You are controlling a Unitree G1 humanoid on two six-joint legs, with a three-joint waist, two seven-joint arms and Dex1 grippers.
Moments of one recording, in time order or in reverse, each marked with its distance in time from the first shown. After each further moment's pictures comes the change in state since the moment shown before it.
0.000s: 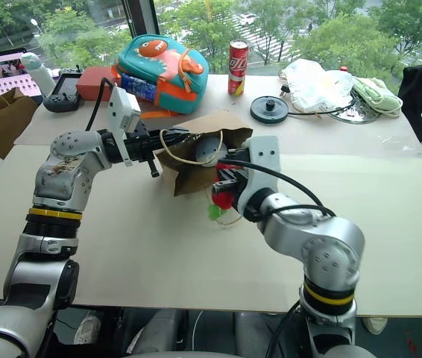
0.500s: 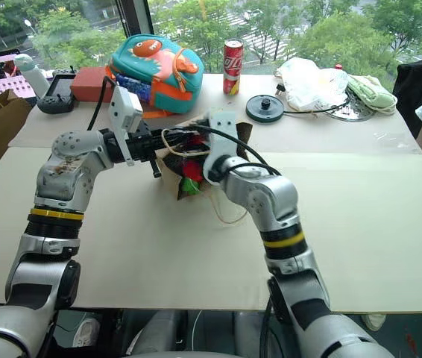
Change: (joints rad) left arm 0.002 -0.010 -0.004 -0.023 0.000 0.001 0.004; right arm -0.339 0.159 0.133 0.651 -0.367 -0.397 0.329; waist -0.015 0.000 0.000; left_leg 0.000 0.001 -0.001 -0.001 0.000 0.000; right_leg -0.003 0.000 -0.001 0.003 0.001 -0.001
